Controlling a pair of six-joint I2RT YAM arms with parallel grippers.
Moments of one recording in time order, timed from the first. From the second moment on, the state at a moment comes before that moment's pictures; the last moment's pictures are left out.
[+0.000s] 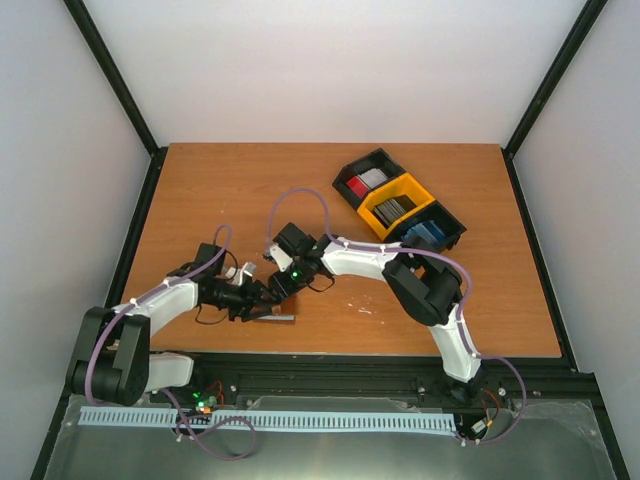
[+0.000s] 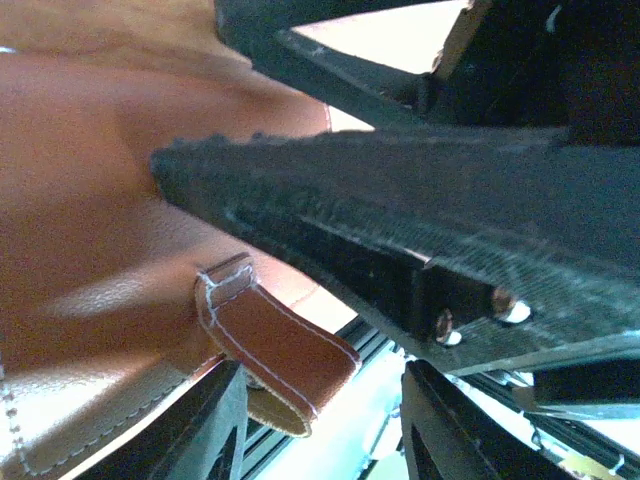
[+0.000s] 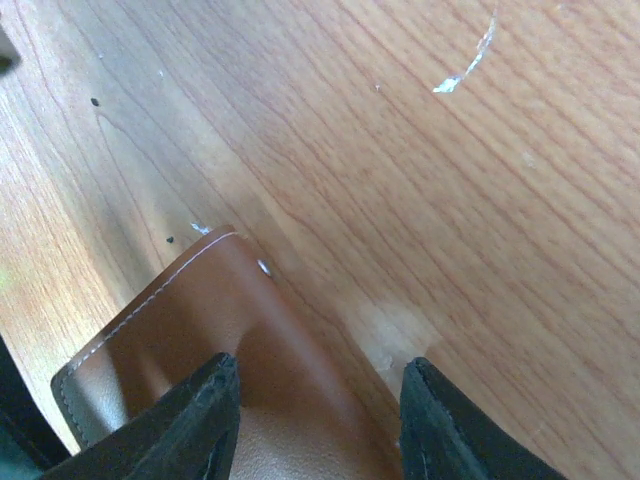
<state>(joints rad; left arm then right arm) -0.19 1.27 0.49 -0.47 0.93 -0.61 0.94 2.12 1.45 -0.44 -0.40 0.26</state>
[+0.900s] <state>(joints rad) -0.19 1.32 0.40 -0.42 0.97 -0.72 0.95 2.08 1.37 -0.31 -0.33 0.36</state>
